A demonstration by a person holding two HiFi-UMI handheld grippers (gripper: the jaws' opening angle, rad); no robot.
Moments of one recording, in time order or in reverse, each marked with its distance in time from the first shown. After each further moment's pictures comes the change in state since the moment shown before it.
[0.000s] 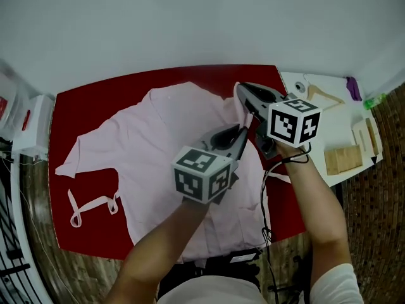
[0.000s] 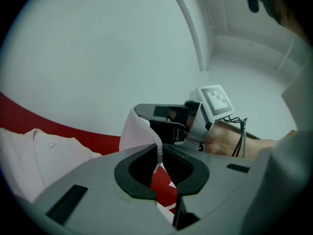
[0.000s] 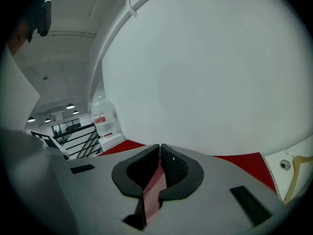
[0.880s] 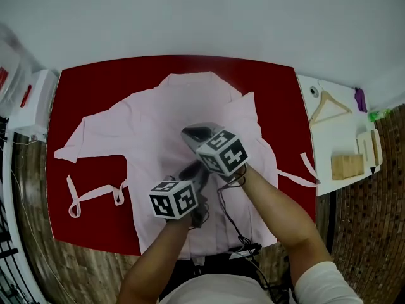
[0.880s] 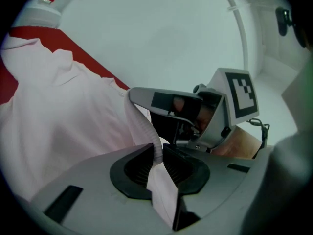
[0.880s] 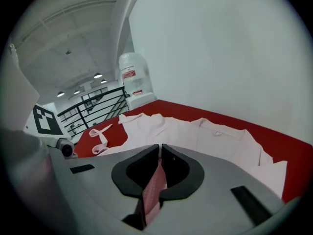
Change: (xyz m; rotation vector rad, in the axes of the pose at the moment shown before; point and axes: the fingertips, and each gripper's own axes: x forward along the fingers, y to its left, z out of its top) left arm -0.123 0.112 -0.140 -0.457 0.054 0.259; right arm 0.122 0.171 -0.183 -0.226 0.377 0.284
